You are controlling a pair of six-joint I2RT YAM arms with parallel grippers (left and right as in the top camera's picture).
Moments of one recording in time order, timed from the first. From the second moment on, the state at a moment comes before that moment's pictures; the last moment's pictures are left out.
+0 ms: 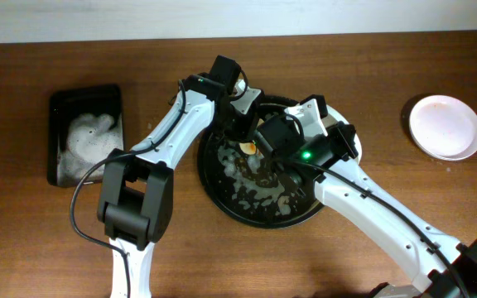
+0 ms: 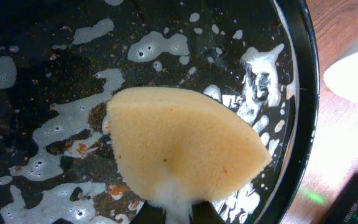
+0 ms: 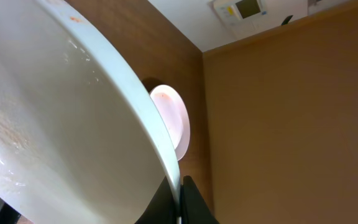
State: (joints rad) left arm -0.42 2.19 1.80 -0.94 0.51 0.00; right arm 0.65 1.57 1.31 -1.10 1.17 0.21
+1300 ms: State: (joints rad) left arm -0.42 2.19 1.80 -0.94 0.51 0.00; right arm -0.45 1.58 1.46 -1.03 -0.09 0.31
